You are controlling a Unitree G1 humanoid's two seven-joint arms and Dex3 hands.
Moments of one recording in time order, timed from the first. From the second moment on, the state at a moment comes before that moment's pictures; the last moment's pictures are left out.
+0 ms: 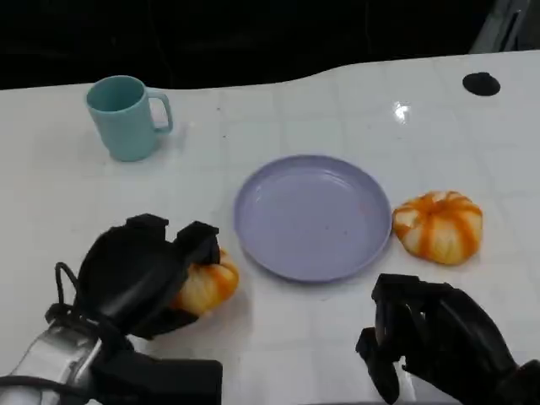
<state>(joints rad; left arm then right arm) -0.19 0.43 -0.37 0.13 0.92 -0.15 0.24 0.09 -0.04 0.08 -0.07 0.39 0.12 0.52</state>
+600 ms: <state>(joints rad) -0.37 0.35 -0.35 0.16 0.87 -0.21 0.23 0.10 -0.04 0.08 -0.06 0.39 0.13 0.52</state>
